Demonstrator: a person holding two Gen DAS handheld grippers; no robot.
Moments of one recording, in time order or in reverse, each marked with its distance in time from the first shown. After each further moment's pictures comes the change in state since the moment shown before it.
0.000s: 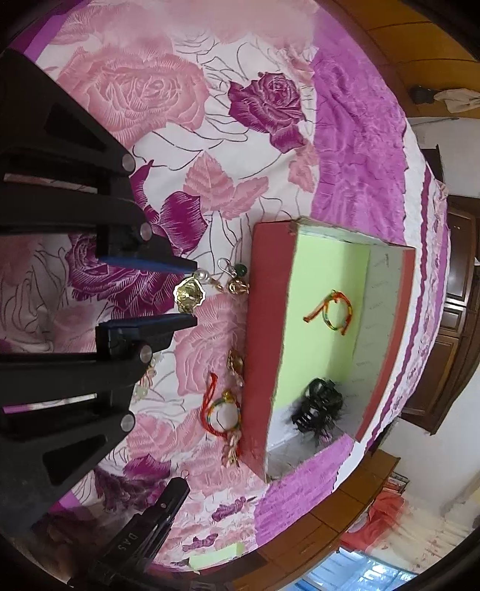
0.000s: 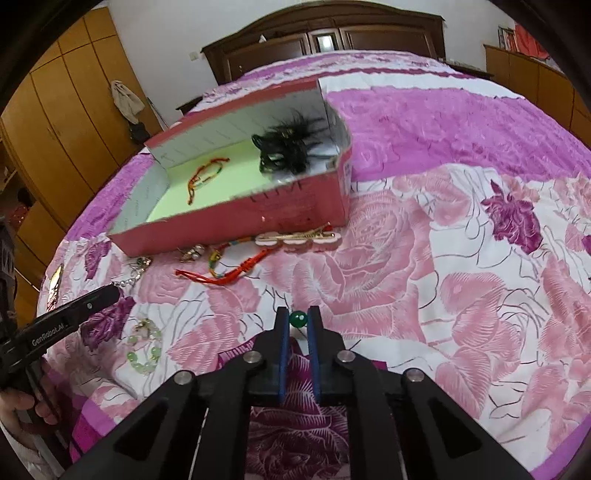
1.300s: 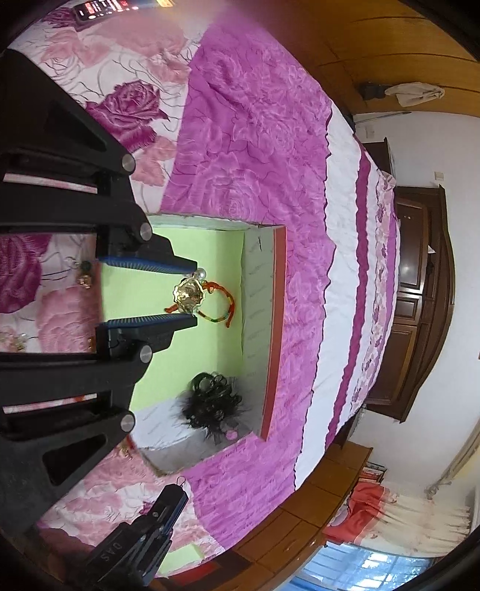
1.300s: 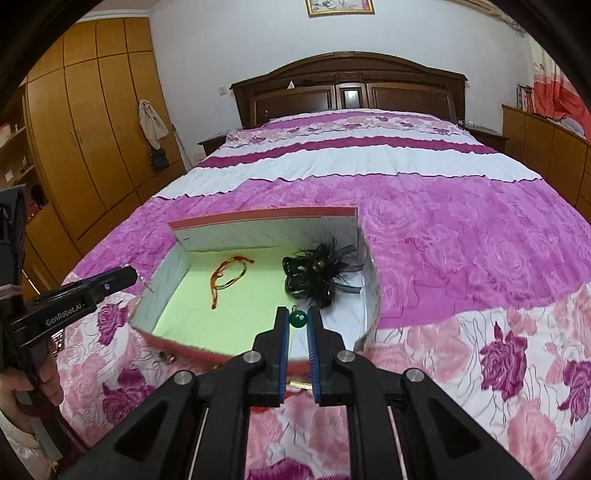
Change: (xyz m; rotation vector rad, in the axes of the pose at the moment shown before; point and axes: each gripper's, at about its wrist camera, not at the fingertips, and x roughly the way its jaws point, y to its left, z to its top) left arm 0.000 -0.017 0.100 0.064 -0.168 0.024; right arm -0.008 0.029 0.101 -0.117 -0.164 -0.007
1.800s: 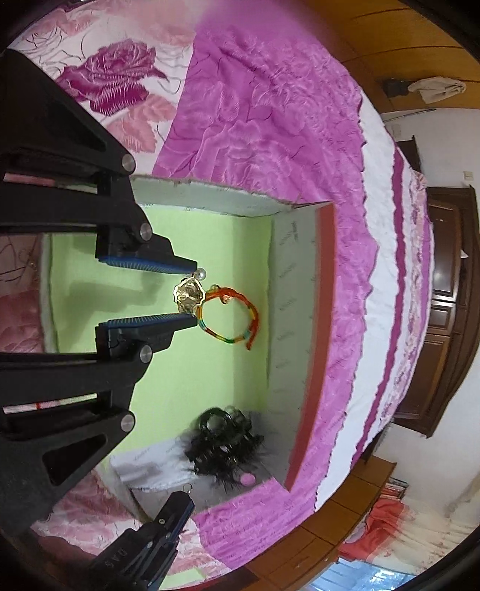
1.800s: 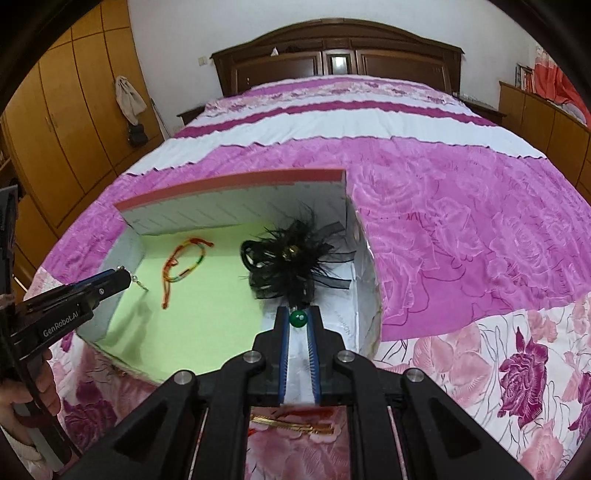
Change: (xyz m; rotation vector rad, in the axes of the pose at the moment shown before) left arm 0.073 0.004 -0.002 -0.013 0.130 0.029; right arm 0.072 -0.020 0.007 0.022 0.135 -0.056
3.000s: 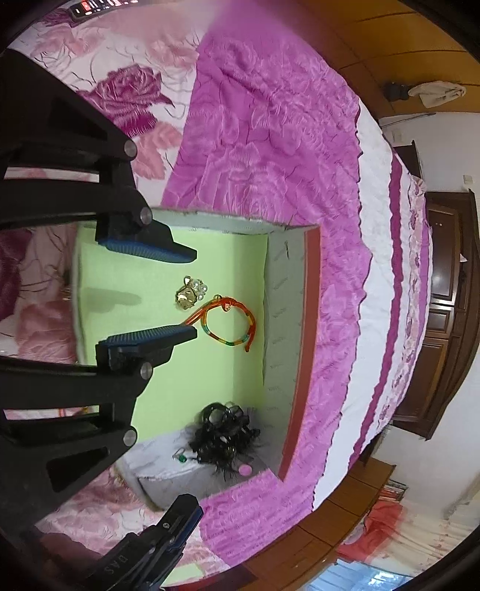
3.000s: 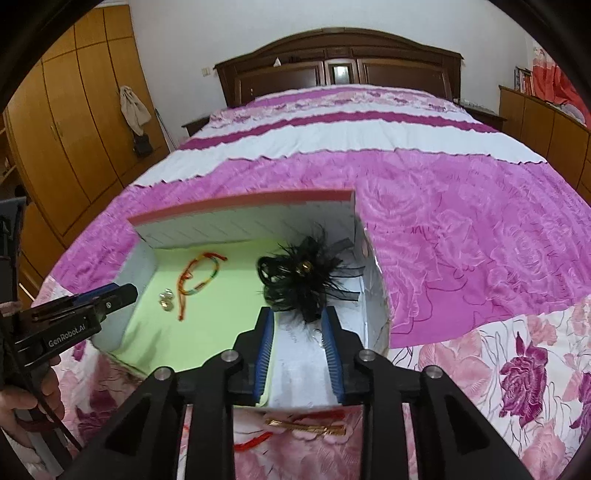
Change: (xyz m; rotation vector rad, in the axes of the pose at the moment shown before) left arm -0.036 0.008 0.002 -0.004 -0.008 0.003; right arm -0.031 0.012 0.002 0.013 -0.072 0.039
